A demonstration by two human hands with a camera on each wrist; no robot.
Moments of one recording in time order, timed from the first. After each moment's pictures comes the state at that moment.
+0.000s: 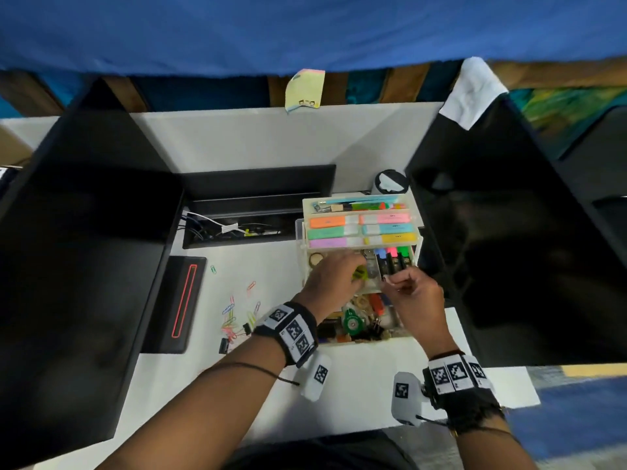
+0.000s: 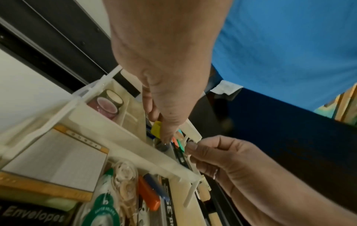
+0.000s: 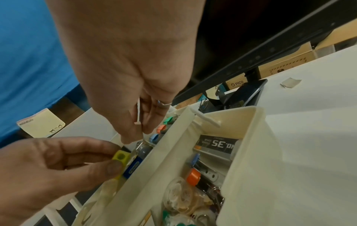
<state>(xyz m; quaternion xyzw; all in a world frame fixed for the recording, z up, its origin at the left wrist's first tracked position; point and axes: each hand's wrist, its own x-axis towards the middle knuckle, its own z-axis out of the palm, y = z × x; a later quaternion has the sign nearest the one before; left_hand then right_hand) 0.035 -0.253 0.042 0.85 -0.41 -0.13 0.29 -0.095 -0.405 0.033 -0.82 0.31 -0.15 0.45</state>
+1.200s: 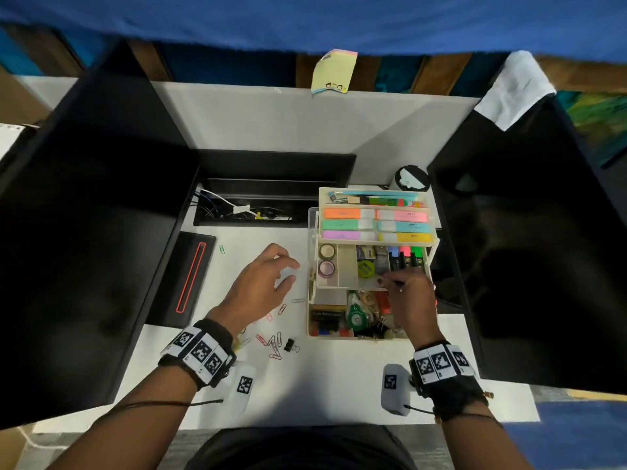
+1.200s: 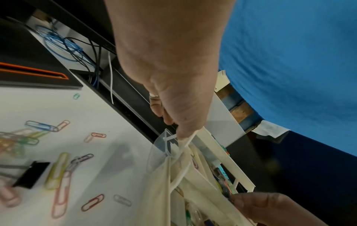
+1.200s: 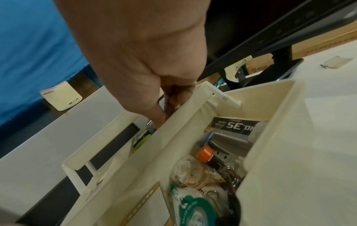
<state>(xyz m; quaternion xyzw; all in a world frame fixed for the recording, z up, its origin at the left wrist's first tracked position) 0.055 -0.105 0.023 0.89 -0.30 -0.14 0.31 -0.070 -0.406 -0.006 -0.90 0.28 -0.07 0.33</state>
